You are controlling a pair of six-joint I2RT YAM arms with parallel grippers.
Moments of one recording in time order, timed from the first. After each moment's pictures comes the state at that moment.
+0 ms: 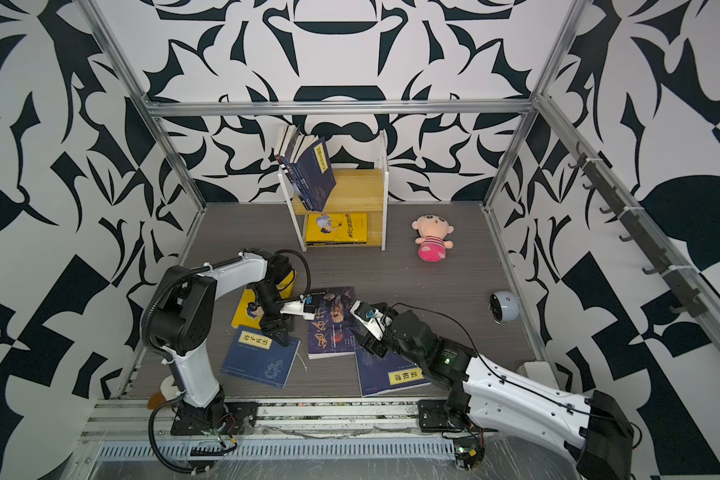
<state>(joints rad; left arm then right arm) -0.43 1.87 1.17 -1.23 0.45 1.27 0.97 0.79 0.44 -0.07 0.10 -0.16</state>
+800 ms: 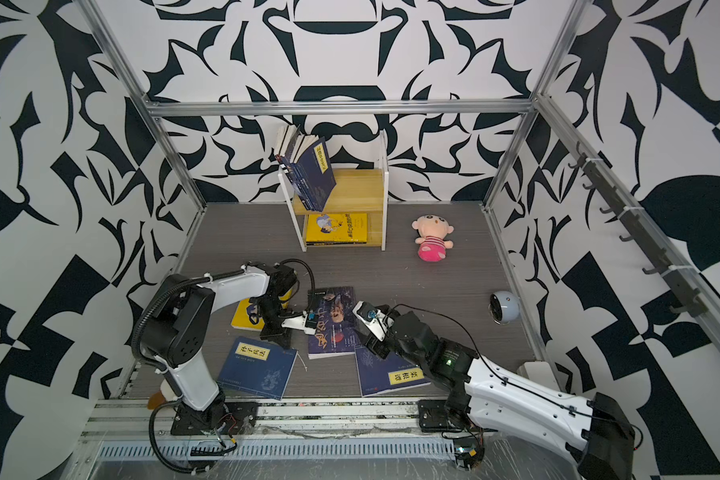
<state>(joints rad) -0.50 1.78 1.02 -1.09 0.36 1.19 0.97 0.79 0.44 -0.09 0.10 -0.13</state>
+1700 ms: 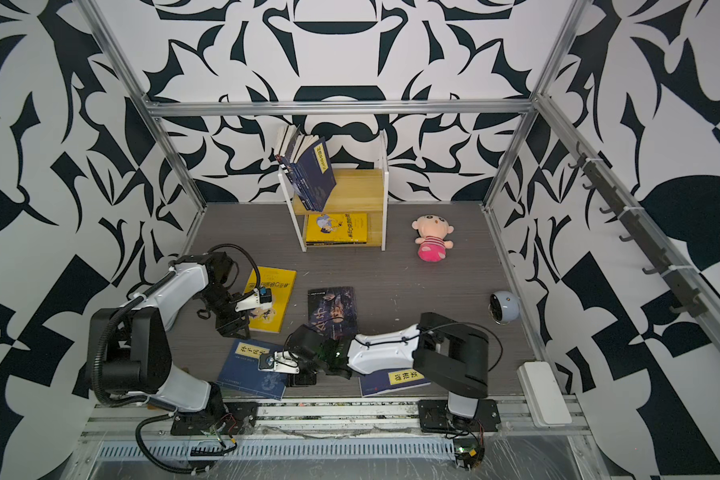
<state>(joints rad) -0.02 1.54 1.00 -1.23 0.30 1.26 1.28 1.81 0.96 0.08 -0.16 -0.37</state>
